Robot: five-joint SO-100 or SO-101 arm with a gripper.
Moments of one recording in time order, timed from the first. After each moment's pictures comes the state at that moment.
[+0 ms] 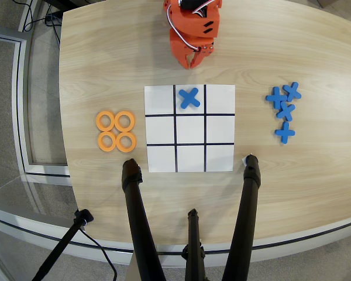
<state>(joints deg) -0.1 192.0 180.4 76.8 -93.2</state>
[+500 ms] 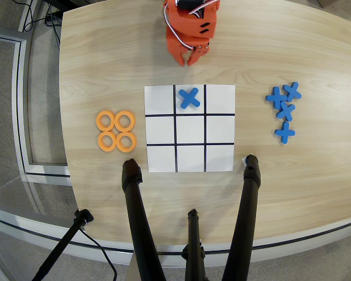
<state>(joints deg) 4.1 185.2 174.4 77.3 -93.1</state>
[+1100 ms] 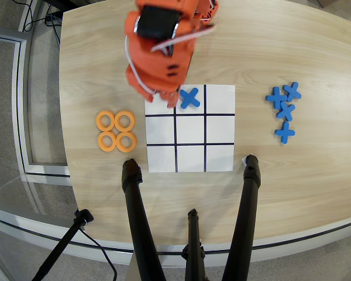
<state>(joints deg) 17.8 124.2 127.9 58.3 -89.1</state>
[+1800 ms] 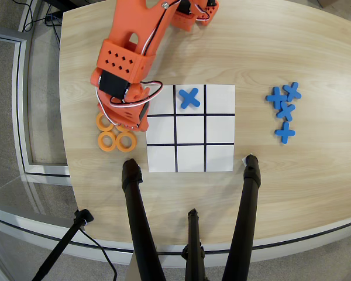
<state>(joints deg) 28.4 93.8 114.0 42.5 -94.2</state>
